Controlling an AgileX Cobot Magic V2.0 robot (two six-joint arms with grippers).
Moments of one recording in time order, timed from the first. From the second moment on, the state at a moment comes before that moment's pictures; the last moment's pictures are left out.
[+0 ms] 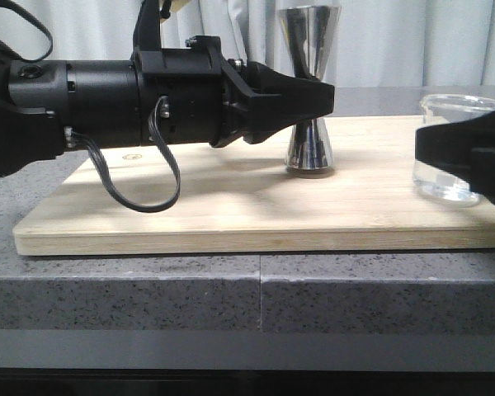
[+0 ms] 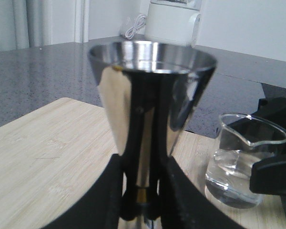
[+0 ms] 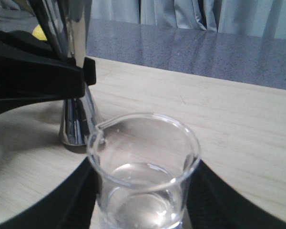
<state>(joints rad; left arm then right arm) -0.59 1.90 -0.91 0.85 -1.06 -0.59 0.43 1.20 -0.14 -0.02 -0.90 0.01</state>
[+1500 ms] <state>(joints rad) -0.59 1.90 -0.91 0.91 -1.06 -0.59 0.36 1.20 -0.52 -0.15 -0.55 -0.08</state>
